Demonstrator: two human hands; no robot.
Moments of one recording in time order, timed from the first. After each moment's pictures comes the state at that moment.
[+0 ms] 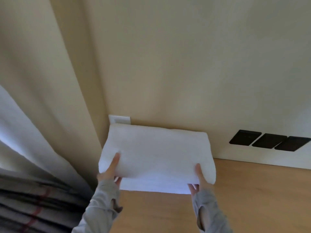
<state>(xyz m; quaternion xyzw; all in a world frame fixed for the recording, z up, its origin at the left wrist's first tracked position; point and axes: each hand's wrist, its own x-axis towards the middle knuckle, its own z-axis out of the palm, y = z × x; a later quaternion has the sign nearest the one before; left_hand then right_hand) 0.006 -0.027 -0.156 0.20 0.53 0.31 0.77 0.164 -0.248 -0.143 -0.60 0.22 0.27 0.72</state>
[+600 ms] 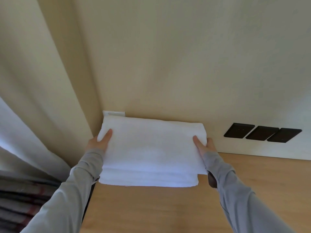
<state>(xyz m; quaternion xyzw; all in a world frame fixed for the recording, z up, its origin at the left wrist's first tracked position) 0.029 0.051 -0.118 0.58 0.58 0.17 0.54 0.244 -0.229 -0.104 -0.83 0.00 0.23 0.51</state>
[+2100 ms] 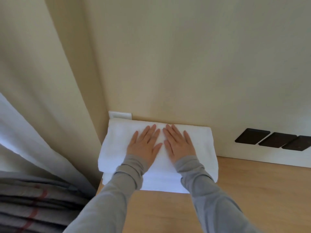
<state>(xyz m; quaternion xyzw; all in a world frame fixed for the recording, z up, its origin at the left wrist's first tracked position) 0.090 -0.027 -0.124 0.97 0.22 0.06 0.07 0.197 -0.145 -0.113 -0.88 -0.47 -0.03 0.08</state>
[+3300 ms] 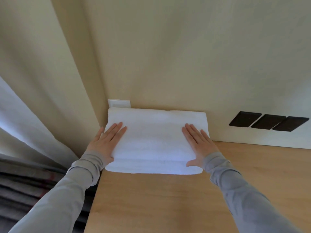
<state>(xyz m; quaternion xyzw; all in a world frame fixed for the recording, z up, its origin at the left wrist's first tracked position) -0.016 0.043 -0.142 0.98 0.20 -0.06 -0.02 0.218 -0.242 -0.125 -0.86 -0.51 0.03 -0.08</state>
